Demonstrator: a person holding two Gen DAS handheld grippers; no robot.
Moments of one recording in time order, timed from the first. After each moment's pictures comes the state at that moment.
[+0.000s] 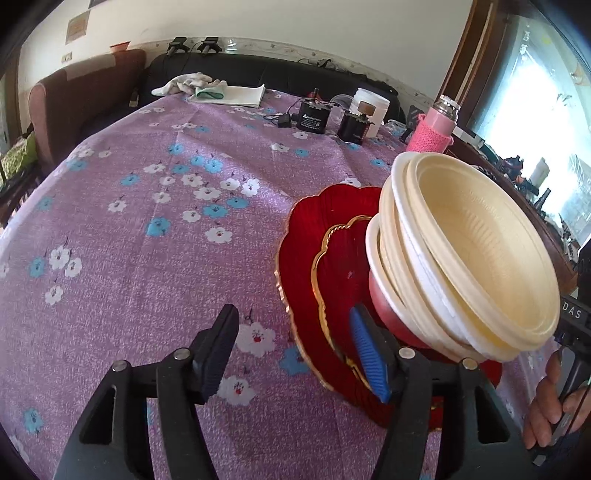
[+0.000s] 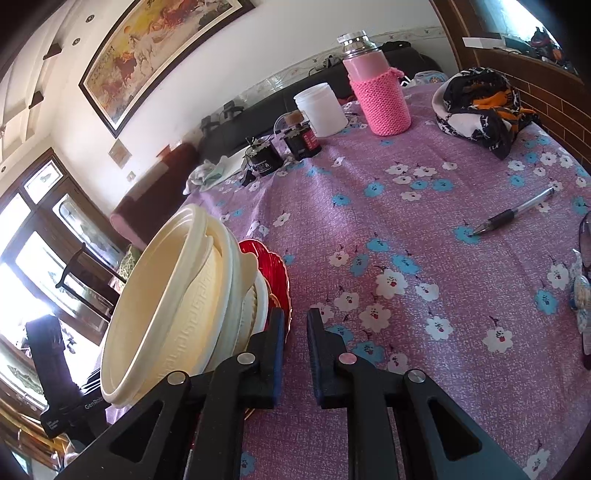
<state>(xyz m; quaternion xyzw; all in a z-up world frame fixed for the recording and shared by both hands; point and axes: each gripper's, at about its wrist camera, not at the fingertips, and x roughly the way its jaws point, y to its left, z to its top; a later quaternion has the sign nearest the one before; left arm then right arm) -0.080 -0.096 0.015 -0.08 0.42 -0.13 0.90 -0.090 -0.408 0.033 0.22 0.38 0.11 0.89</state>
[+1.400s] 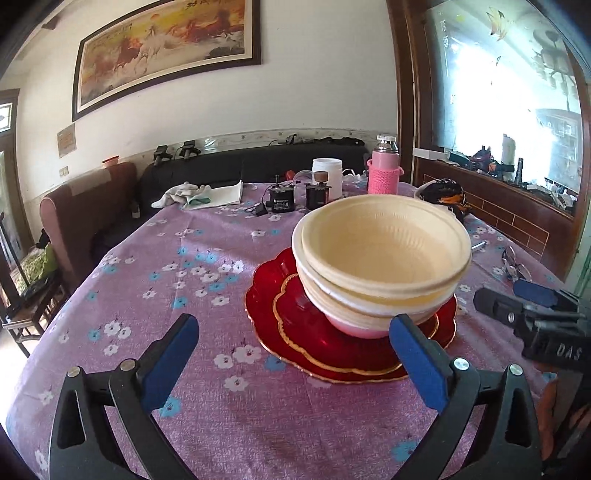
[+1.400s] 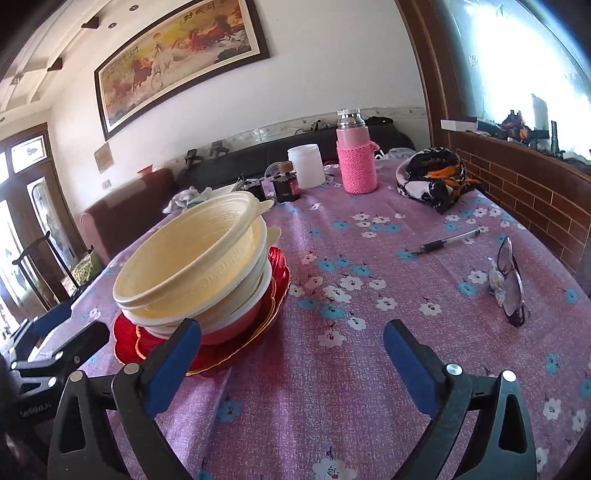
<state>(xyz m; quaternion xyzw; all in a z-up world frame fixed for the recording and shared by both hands) -0.169 -0.131 0.058 0.04 0.24 -0.13 0.96 -0.187 -0.367 0.046 0.10 0.27 0.02 0.96</state>
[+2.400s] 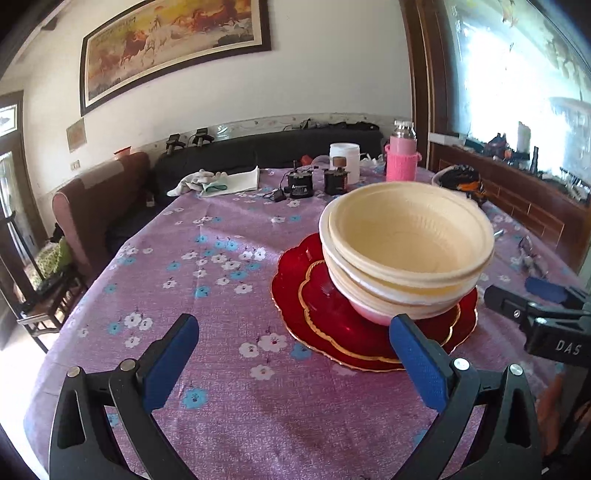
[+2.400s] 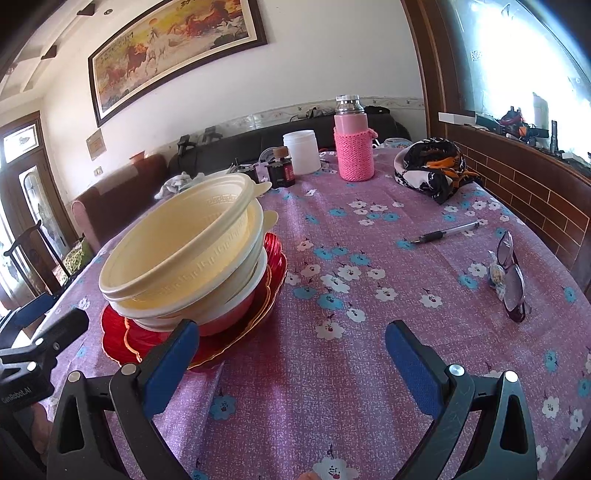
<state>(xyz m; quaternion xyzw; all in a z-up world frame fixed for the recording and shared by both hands) -0.166 -0.127 0.058 0.07 0.27 -0.09 0.96 -0.175 -0.366 0.039 0.10 0.30 0.00 0.95</state>
